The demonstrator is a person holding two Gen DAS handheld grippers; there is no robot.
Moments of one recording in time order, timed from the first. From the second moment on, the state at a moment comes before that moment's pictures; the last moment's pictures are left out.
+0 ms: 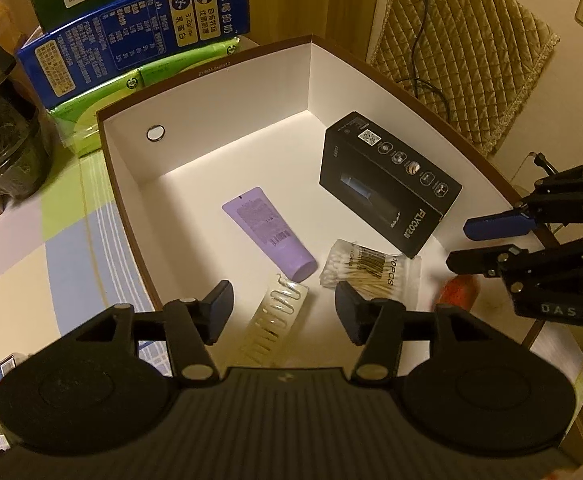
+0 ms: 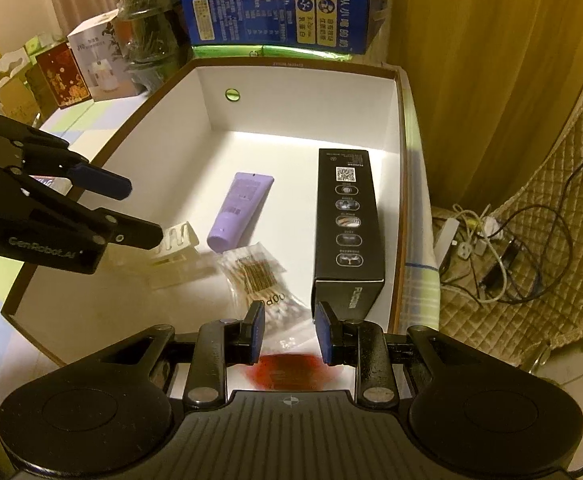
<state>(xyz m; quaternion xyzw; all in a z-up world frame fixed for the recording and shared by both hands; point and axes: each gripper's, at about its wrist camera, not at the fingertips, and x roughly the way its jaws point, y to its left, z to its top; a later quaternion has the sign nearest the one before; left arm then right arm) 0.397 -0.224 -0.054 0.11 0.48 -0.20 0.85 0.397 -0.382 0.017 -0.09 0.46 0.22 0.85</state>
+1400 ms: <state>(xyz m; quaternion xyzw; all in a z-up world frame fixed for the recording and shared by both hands) 0.291 -0.149 0.010 0.07 0.43 -0.15 0.89 0.308 -0.358 0.064 -0.06 0.42 0.22 0.88</state>
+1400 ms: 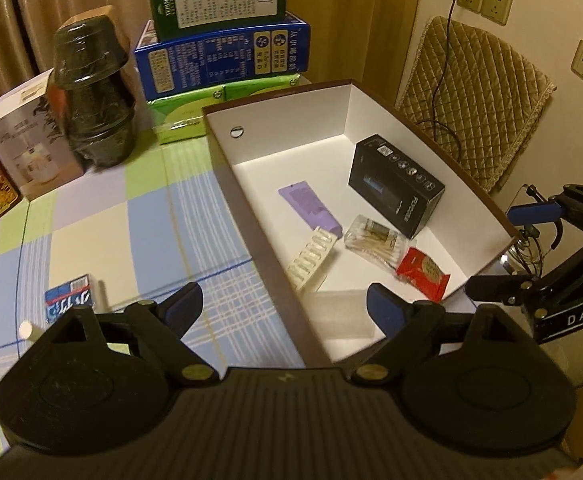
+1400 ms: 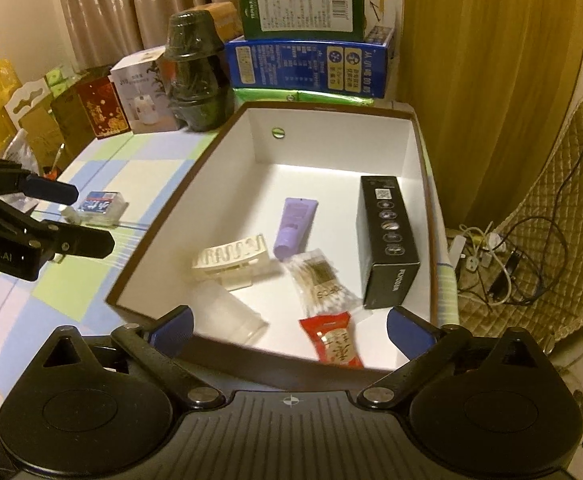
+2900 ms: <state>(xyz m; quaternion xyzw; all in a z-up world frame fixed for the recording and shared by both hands) 0.192 0.085 -0.008 -0.03 0.47 -0.02 0.88 0.235 -0.148 0.026 -0.05 0.45 0.34 0.82</state>
